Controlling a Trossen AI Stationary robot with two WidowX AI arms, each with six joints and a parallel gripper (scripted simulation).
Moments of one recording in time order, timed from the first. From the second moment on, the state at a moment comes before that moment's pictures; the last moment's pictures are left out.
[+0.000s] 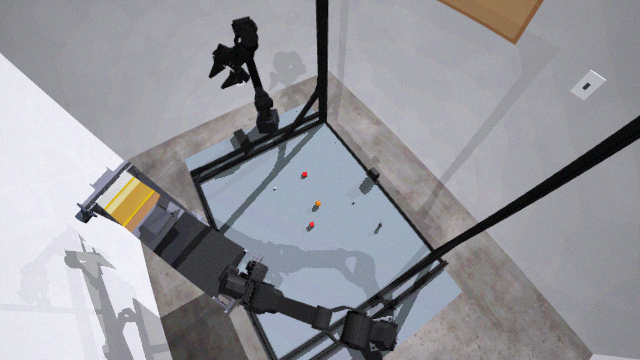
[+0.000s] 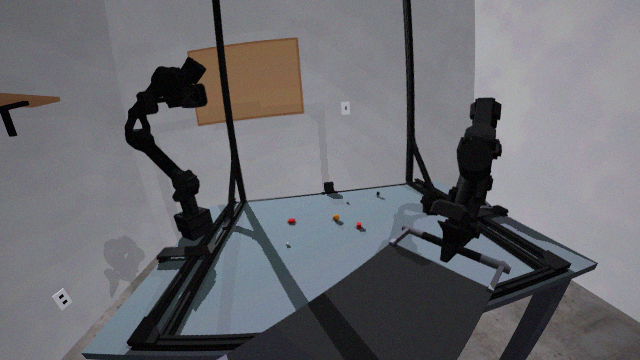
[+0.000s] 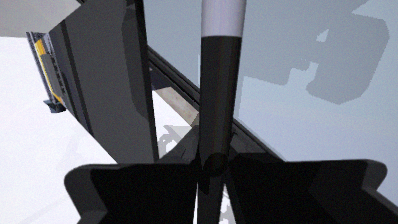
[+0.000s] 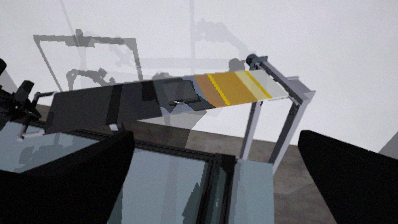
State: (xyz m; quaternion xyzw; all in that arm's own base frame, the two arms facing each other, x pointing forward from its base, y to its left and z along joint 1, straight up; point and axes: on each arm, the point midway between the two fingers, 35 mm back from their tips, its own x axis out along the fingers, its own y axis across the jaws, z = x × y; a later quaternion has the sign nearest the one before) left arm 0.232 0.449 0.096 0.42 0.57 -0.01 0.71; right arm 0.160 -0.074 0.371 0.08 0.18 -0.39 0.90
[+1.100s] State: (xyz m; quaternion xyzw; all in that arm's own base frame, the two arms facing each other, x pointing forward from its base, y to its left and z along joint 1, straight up) left arm 0.233 0.451 0.116 0.42 0.57 0.00 0.71; right arm 0.160 -0.074 0.372 0.08 0.18 -0.39 0.90
